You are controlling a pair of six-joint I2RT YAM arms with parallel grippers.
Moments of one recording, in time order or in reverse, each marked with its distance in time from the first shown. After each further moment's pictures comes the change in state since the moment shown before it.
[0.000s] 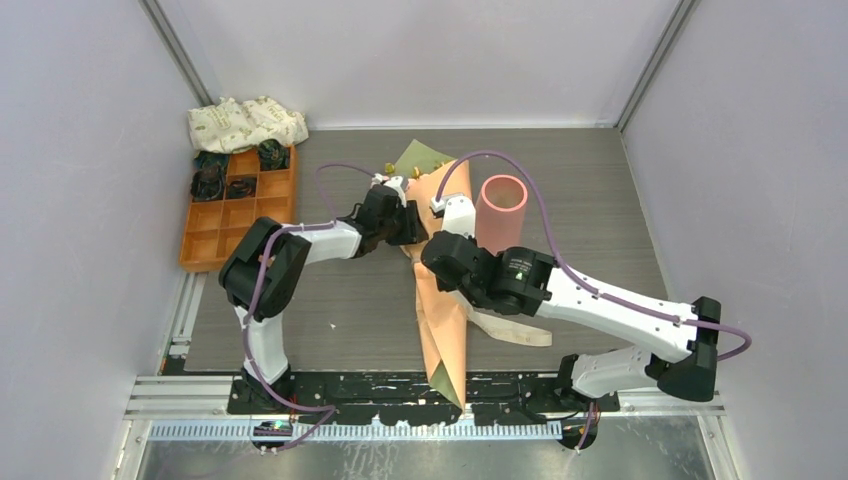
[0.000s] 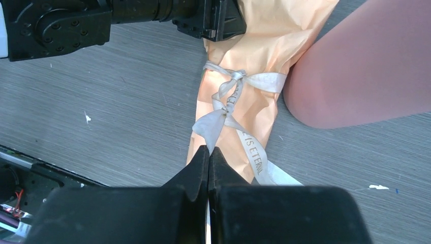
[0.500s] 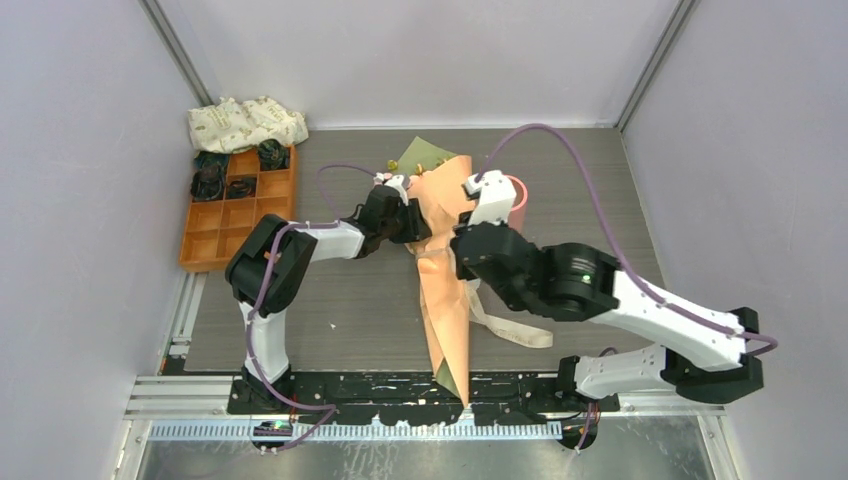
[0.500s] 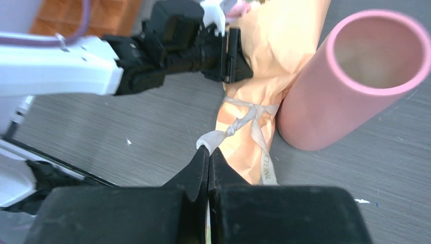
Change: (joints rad) left arm 0.000 0.048 0.008 0.088 0.004 -0.019; right arm 0.088 -0.079 0.213 -0.143 0.131 -0.012
